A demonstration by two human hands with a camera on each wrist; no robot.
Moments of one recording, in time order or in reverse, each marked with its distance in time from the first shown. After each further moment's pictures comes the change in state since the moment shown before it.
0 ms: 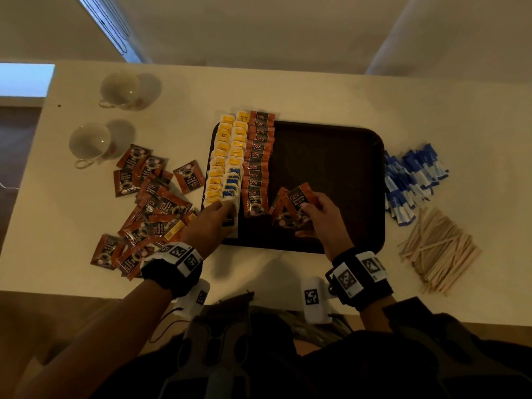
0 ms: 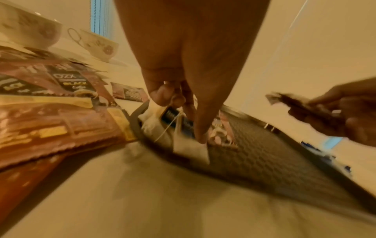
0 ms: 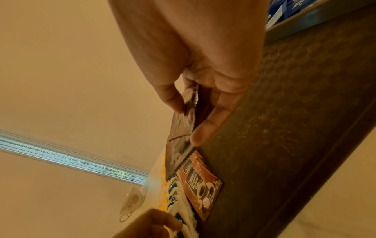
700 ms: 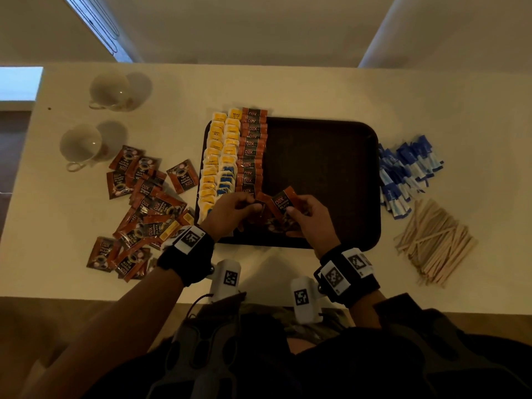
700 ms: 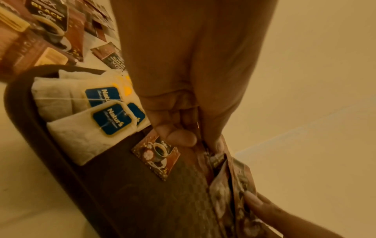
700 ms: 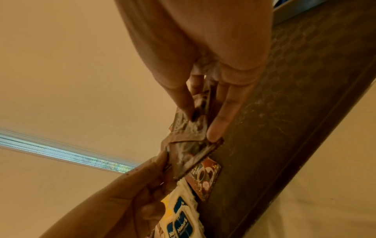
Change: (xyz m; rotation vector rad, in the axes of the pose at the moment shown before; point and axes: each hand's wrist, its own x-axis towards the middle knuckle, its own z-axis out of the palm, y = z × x) left_hand 0.021 0.049 -0.009 -0.780 -0.129 -0.015; right_hand 0.003 0.018 0.005 -0.080 -0.001 -0.032
